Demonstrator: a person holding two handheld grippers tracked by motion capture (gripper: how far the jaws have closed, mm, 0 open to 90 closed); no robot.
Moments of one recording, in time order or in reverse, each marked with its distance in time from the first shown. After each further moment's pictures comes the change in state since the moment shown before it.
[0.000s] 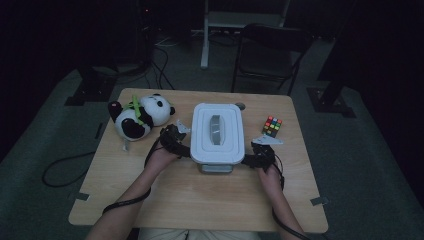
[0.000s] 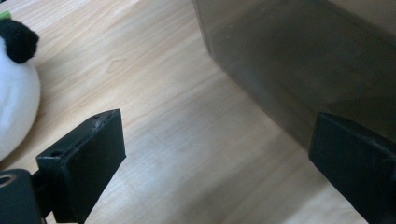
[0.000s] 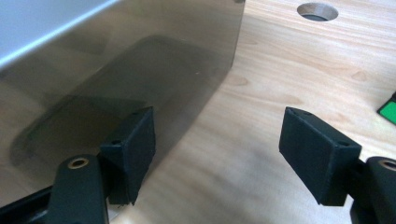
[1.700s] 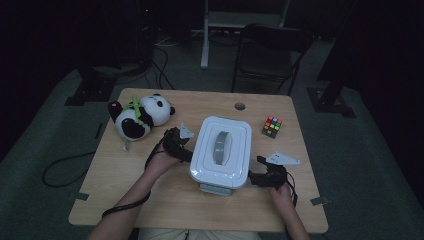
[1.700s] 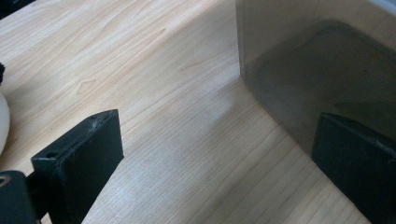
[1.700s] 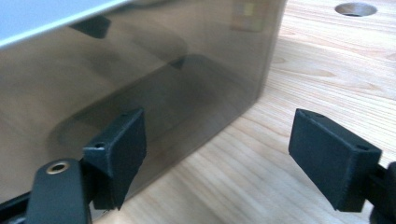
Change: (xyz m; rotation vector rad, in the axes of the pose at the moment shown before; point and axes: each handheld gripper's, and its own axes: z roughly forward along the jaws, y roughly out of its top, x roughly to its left) left arm -0.012 0.000 -0.009 -0.058 -0.072 0.071; right arm 0.001 -0.044 -0.048 -0.091 0.174 -0.019
